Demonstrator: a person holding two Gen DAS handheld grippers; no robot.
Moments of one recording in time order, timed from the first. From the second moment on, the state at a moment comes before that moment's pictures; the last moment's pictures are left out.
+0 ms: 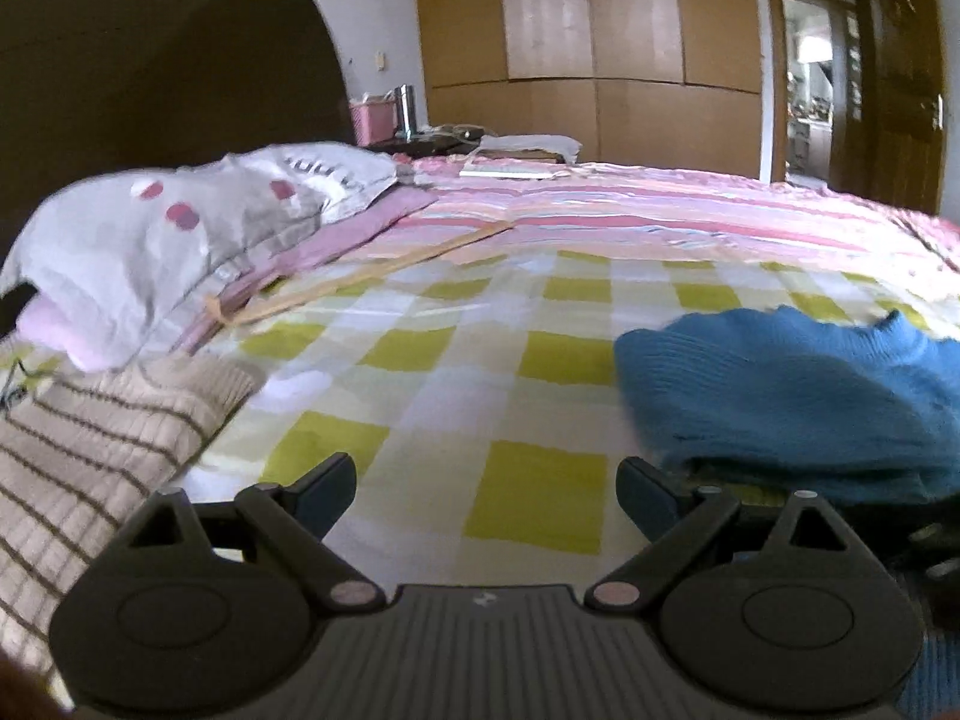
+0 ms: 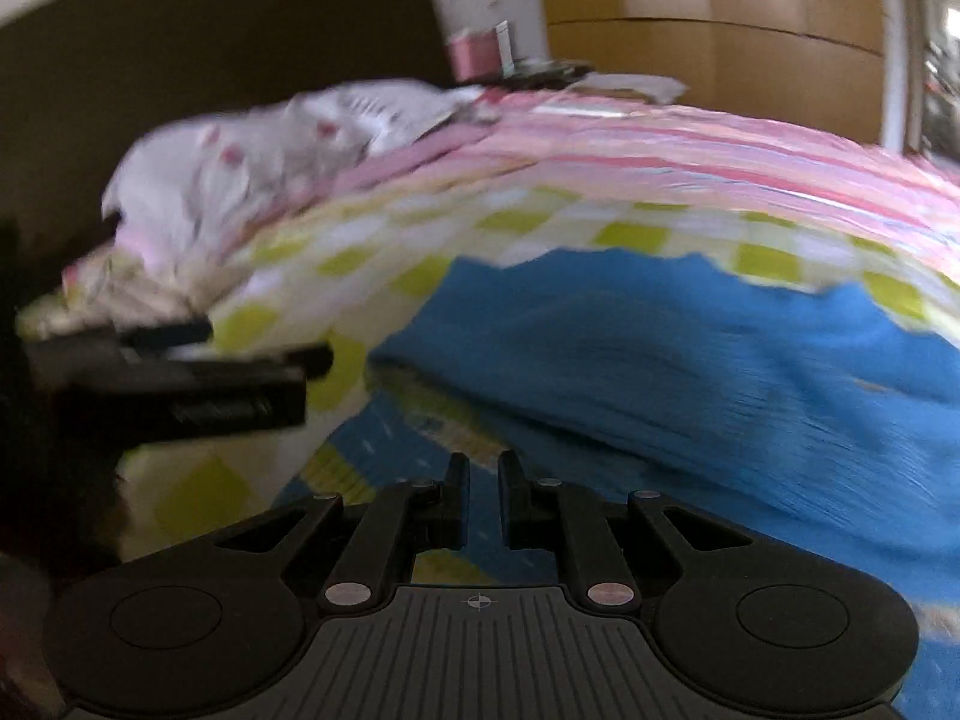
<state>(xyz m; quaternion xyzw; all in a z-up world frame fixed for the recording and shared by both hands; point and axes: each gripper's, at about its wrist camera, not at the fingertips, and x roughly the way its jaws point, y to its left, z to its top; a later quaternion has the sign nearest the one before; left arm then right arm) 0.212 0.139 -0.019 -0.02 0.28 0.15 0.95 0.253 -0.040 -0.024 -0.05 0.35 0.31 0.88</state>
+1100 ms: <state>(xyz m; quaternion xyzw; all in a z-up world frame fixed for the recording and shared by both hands) 0.207 0.154 -0.015 -0.05 0.27 0.11 0.96 0.240 0.008 -0.033 -0.32 0.18 0.28 0.89</state>
